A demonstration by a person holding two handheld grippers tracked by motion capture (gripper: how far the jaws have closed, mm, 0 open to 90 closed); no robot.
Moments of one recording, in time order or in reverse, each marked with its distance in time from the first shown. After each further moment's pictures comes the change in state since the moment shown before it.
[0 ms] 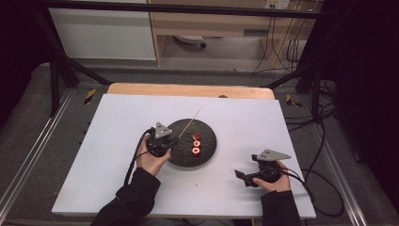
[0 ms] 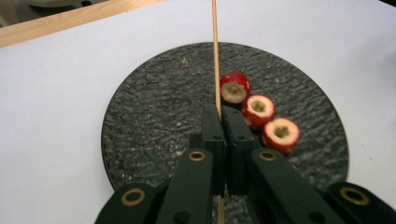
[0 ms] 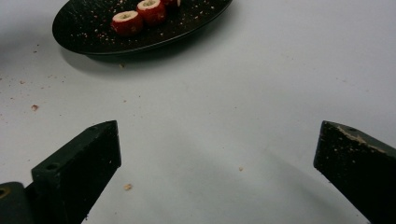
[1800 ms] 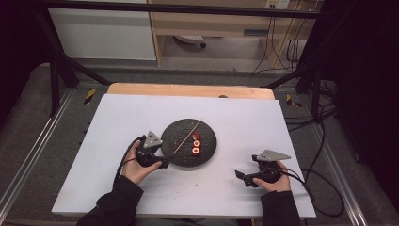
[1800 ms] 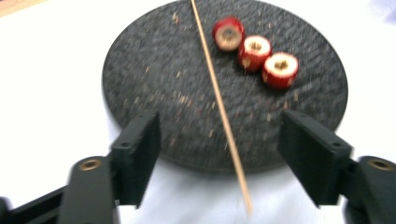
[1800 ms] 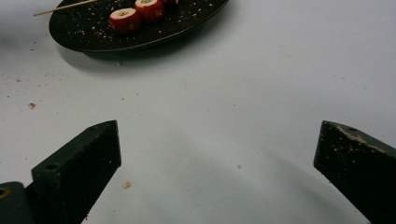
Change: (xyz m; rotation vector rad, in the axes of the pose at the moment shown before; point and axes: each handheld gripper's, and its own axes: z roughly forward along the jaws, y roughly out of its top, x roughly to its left) left arm 0.026 -0.041 -0.027 0.055 -0.092 0.111; right arm 0.000 -0.001 0.000 0.005 -0.007 -0.002
